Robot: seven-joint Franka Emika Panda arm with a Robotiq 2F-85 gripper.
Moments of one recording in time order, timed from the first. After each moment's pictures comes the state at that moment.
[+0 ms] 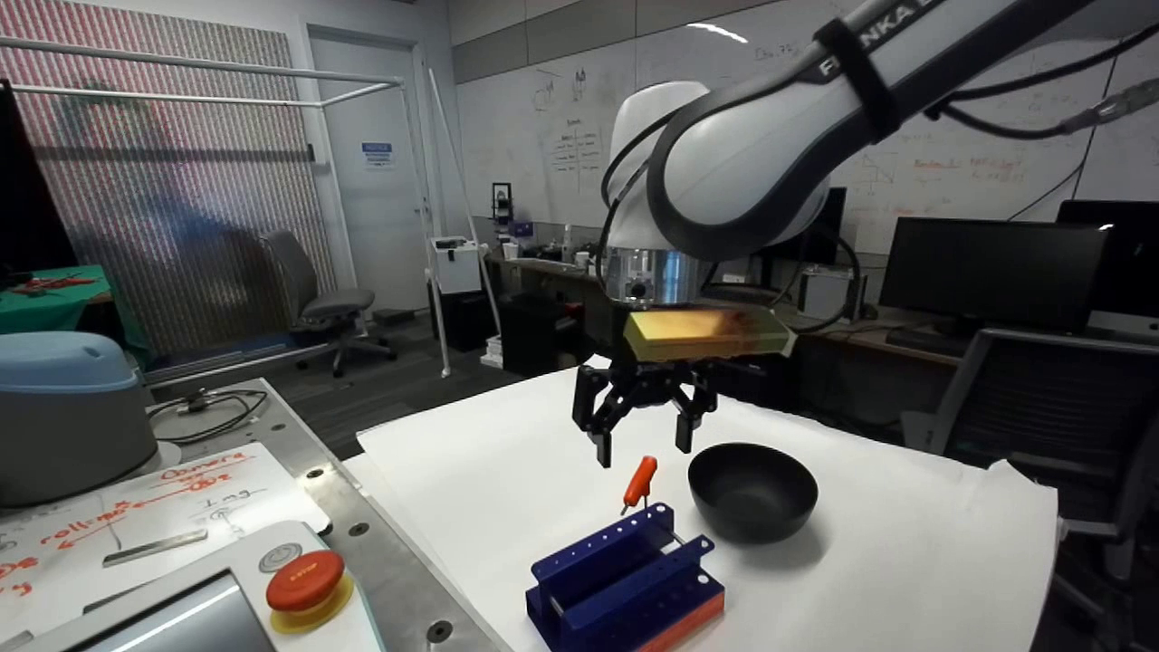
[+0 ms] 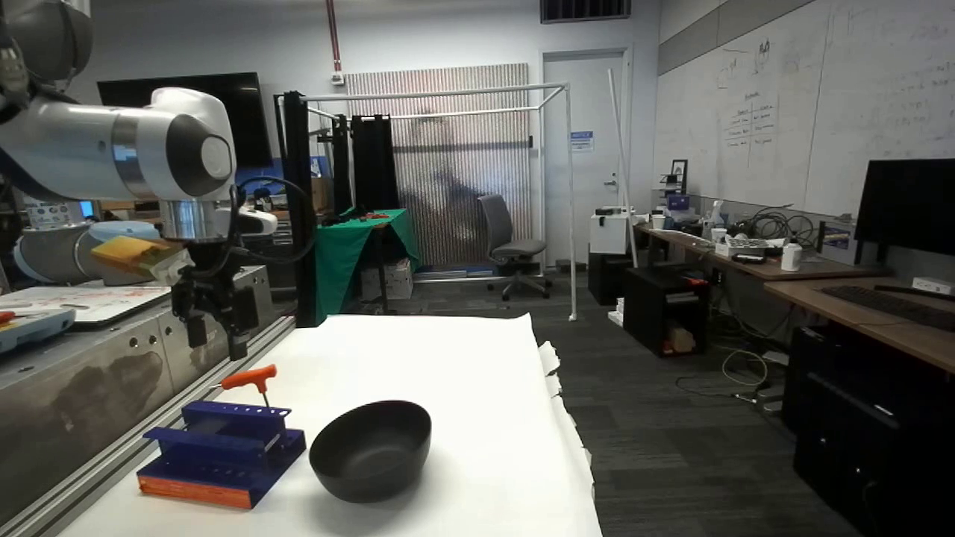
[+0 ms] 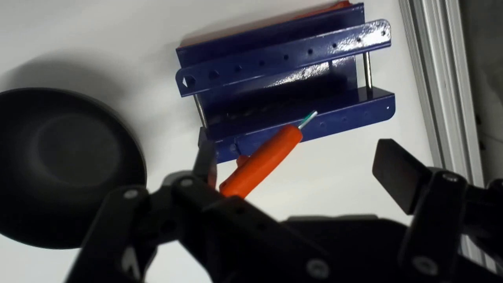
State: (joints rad) arm 0.19 0.37 0.10 -1.82 0.03 2.19 0.65
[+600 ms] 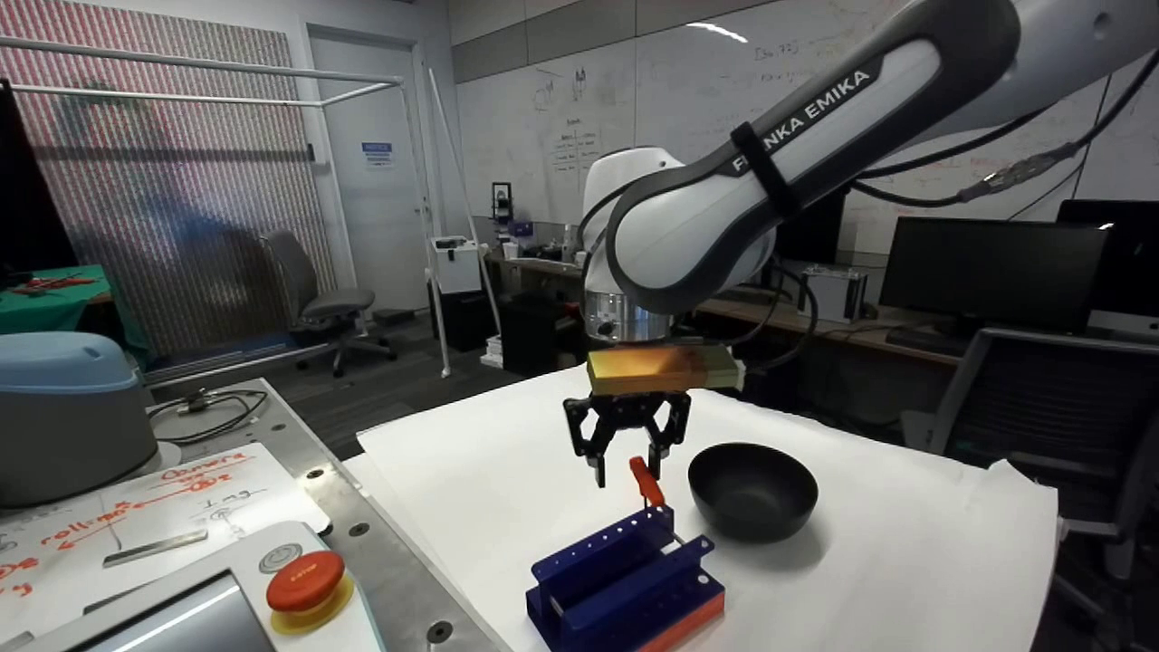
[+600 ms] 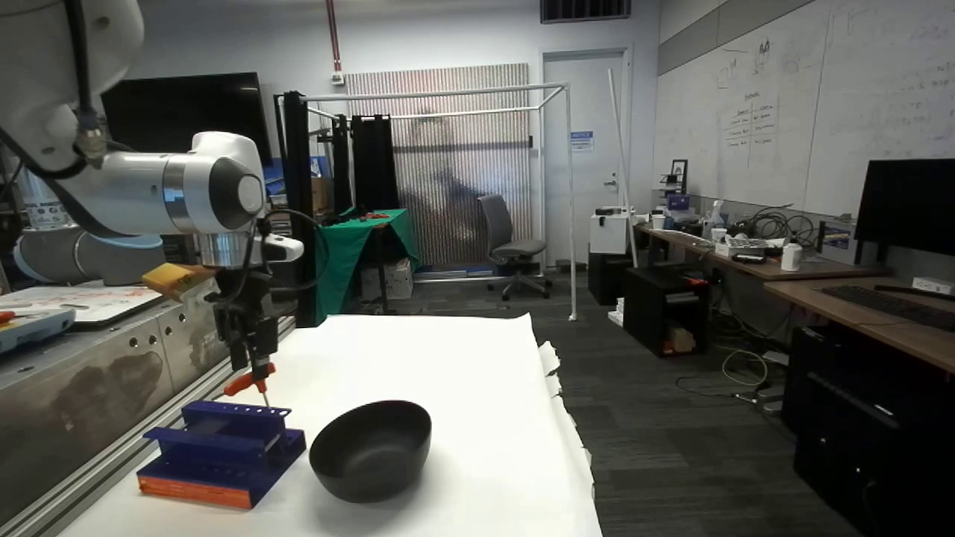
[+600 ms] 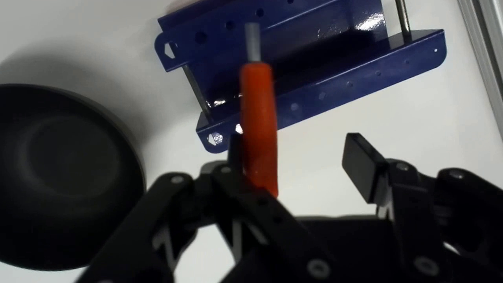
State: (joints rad) arm 0.22 0.54 0.04 -1.68 0.02 2.18 0.77
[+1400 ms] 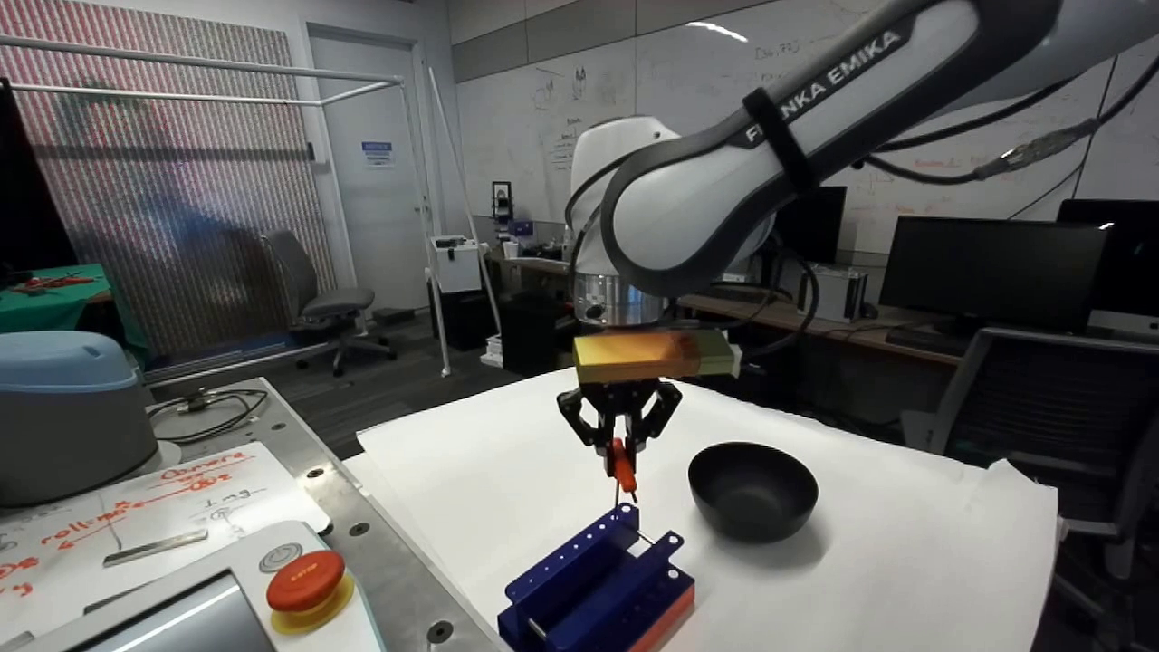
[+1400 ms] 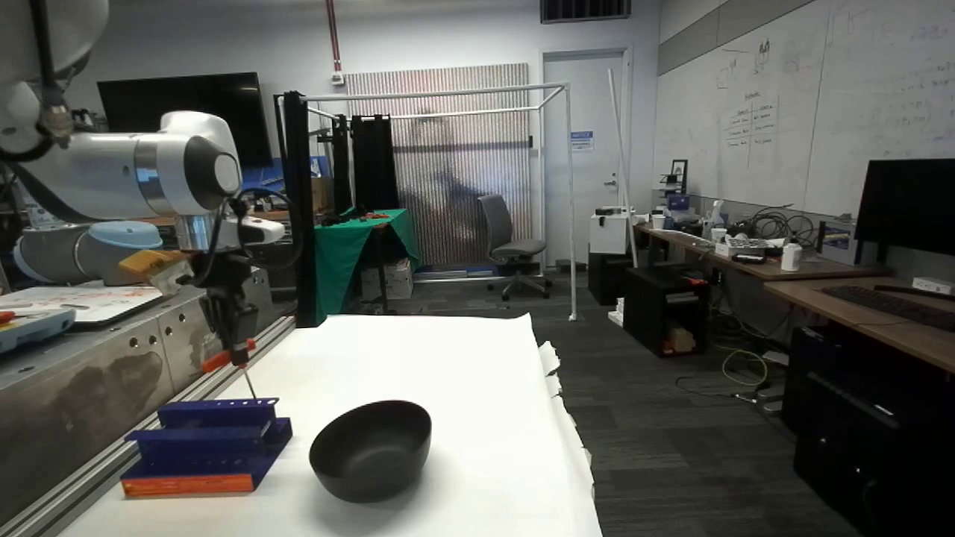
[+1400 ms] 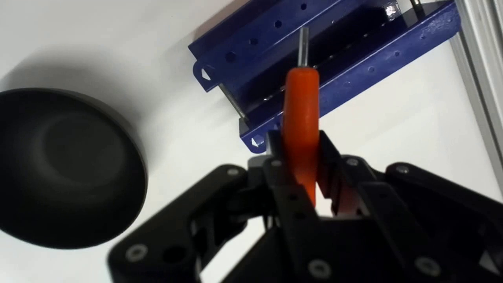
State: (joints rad) arm 0.26 0.49 0.03 -1.68 -0.03 2.17 0.85
